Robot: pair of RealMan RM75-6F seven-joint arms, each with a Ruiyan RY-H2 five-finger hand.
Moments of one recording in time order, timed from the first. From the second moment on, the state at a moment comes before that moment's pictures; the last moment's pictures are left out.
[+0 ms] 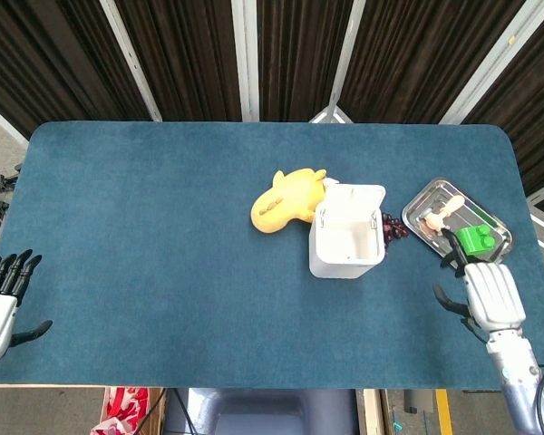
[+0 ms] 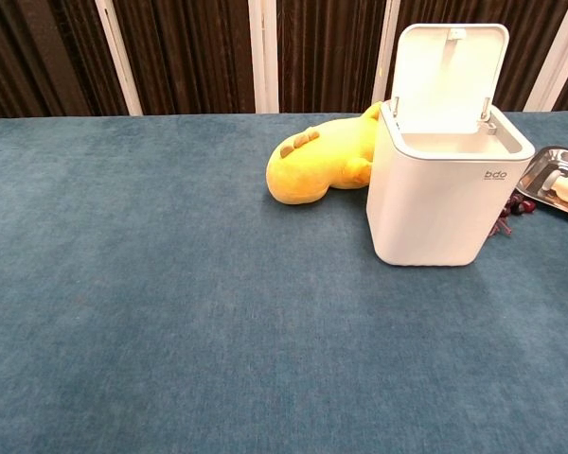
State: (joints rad) left arm -0.08 -1.10 -0.01 -1.66 1.55 1.50 0.14; right arm 0.24 -1.01 0.18 -1.92 -1.34 1.30 -0.13
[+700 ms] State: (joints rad) left arm -0.10 -1.09 -0.02 -1.68 1.52 1.45 0.11; right arm 0.65 -1.00 0.42 -2.01 -0.65 1.07 -0.34
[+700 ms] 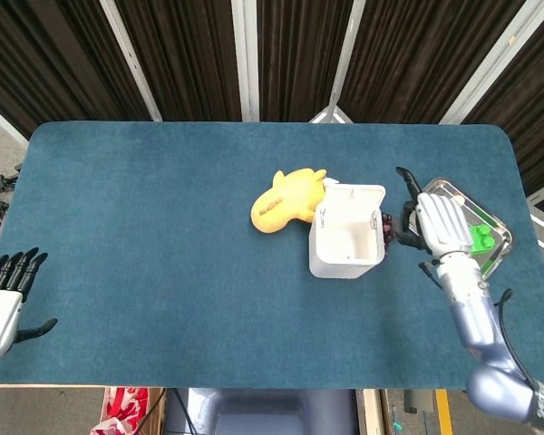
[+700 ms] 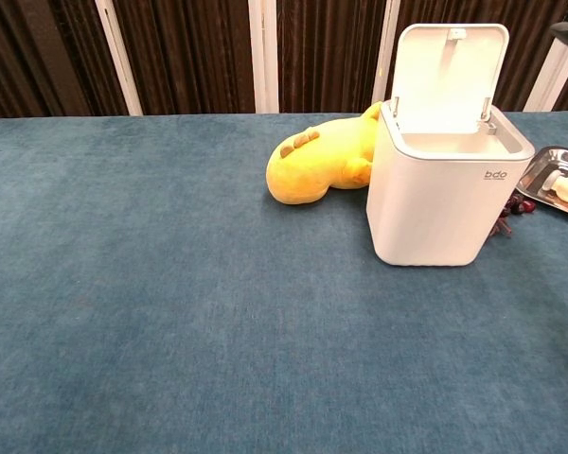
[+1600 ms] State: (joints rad) left arm -0.10 -1.09 -0.01 -1.67 1.52 1.47 0.11; right arm 0.84 -1.03 0.38 -2.10 -0.37 1.11 -0.47
